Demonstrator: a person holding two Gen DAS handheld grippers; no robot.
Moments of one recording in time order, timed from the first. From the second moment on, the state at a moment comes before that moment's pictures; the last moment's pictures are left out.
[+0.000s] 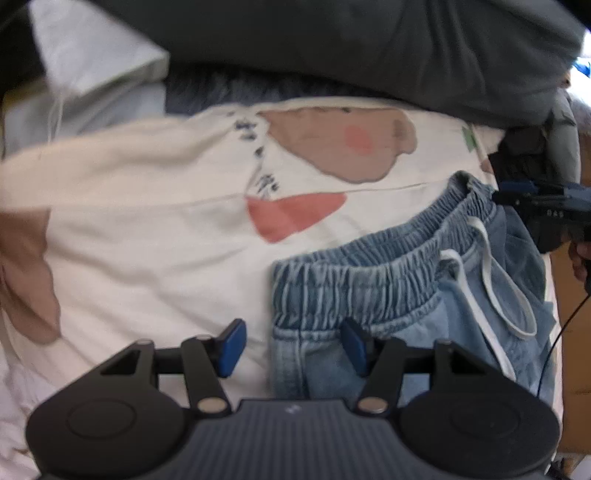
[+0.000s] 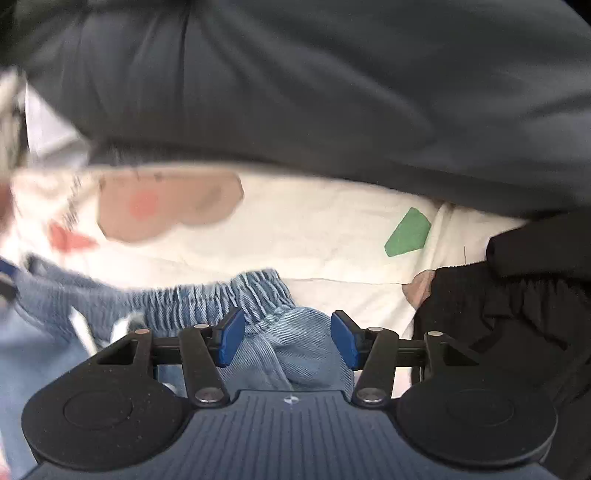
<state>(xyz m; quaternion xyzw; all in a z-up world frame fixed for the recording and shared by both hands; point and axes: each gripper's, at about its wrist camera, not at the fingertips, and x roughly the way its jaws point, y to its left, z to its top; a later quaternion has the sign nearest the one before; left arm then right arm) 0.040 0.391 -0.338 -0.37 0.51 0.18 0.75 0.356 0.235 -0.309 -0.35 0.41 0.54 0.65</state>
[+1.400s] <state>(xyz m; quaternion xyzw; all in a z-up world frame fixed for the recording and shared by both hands) 0.058 0.400 -0.268 -0.26 0.45 0.22 0.83 0.326 0.237 -0.263 -0.40 0.27 0.52 0.70</state>
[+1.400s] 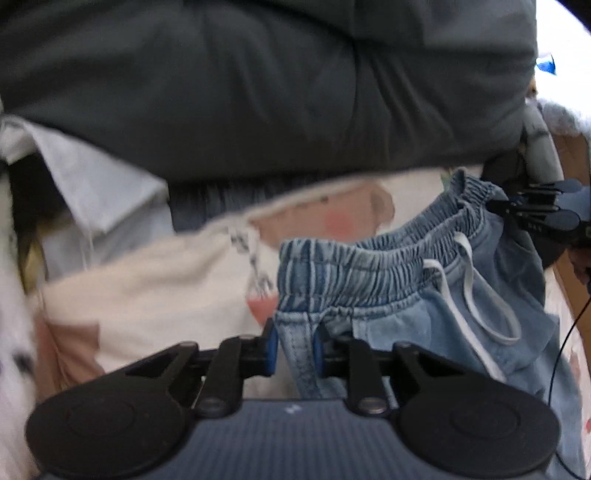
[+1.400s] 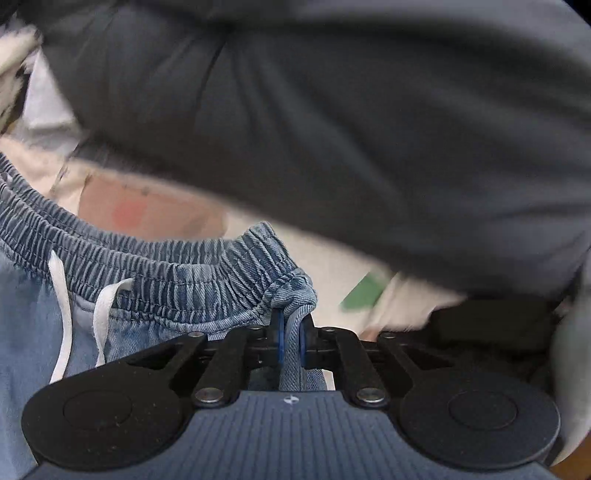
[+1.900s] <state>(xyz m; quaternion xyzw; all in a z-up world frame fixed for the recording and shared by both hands) 0.113 0.444 -0.255 -0.24 0.42 0.22 0.85 0.361 0.290 -0.238 -0.40 0.23 0.46 0.76</state>
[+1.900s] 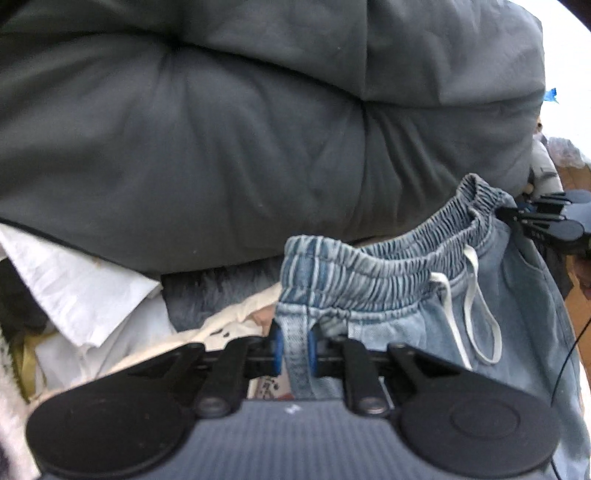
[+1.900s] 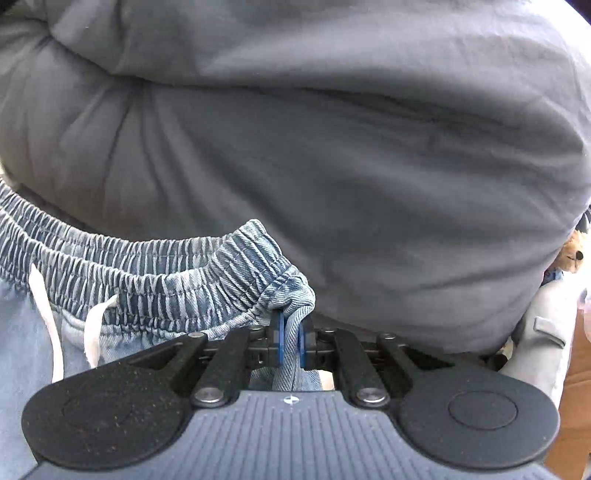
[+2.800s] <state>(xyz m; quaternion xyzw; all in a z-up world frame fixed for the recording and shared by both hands) 0.136 0.437 -0.283 -0.20 0.48 0.28 0.81 0.365 0.228 -0.260 -0.25 0.35 0.47 0.77</state>
